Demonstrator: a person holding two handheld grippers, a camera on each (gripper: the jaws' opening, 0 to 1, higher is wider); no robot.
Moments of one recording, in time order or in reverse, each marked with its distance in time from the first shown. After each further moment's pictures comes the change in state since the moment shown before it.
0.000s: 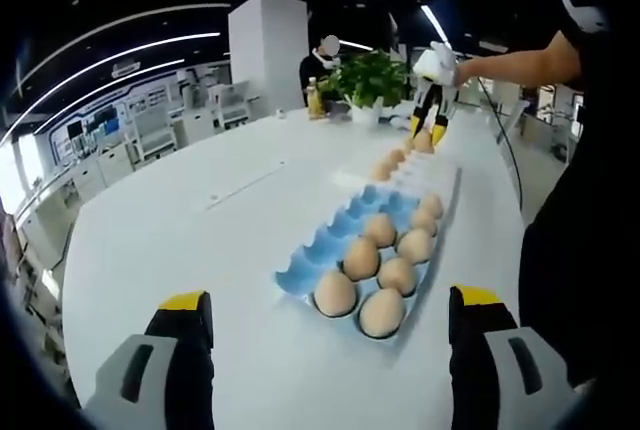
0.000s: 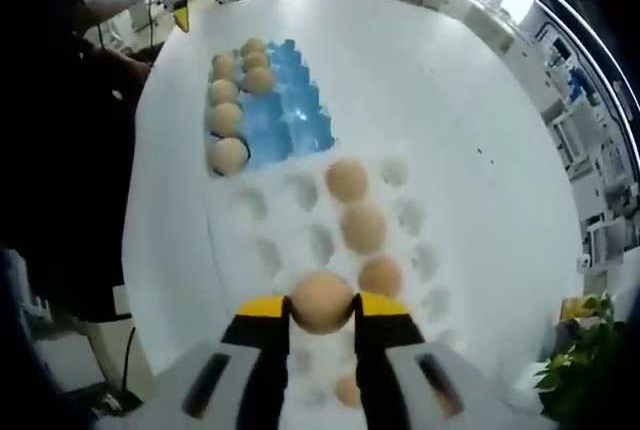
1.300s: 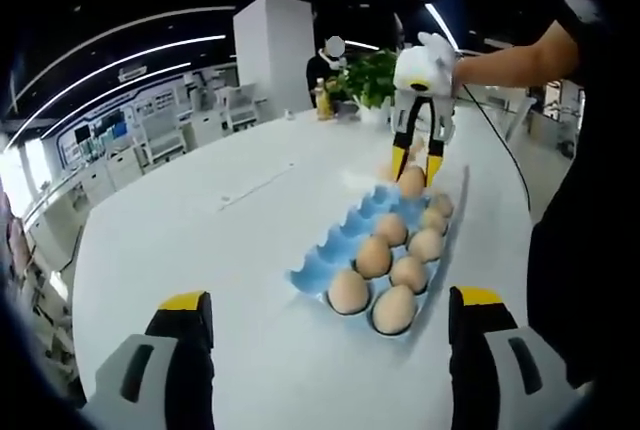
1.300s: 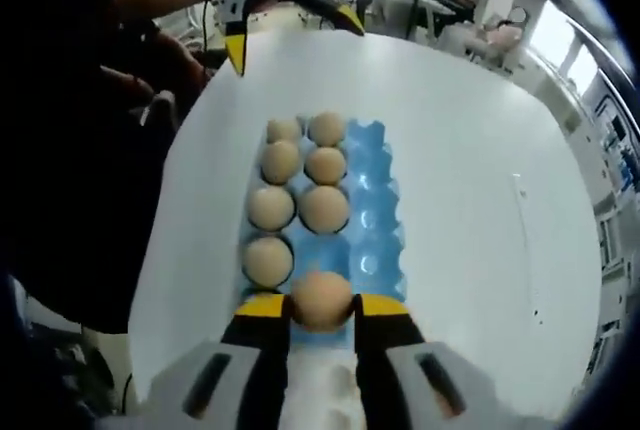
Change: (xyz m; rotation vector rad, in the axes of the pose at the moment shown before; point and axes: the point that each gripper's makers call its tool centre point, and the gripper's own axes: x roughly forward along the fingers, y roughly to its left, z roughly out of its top) left arm -0.005 0.010 0.002 0.017 -0.014 0.041; right arm 0.064 0.052 0.148 -0.274 -0.148 0.188
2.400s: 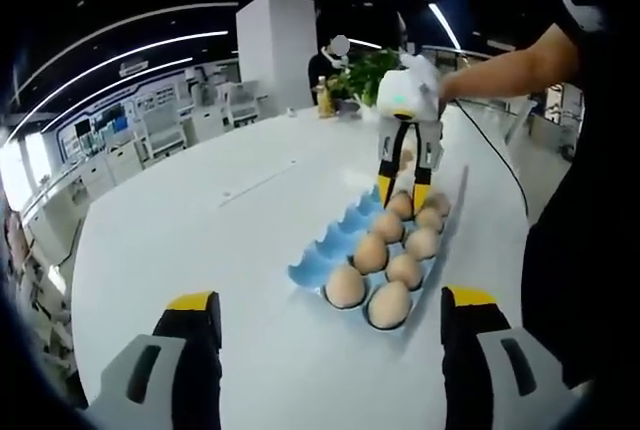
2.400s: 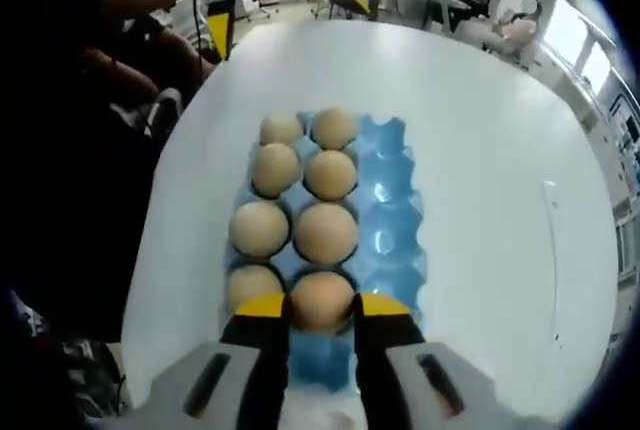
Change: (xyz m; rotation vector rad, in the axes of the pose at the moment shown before) left arm -0.007 -0.002 -0.002 -0.017 0.011 -0.004; right arm 0.041 0.000 0.008 -0.002 0.022 0.079
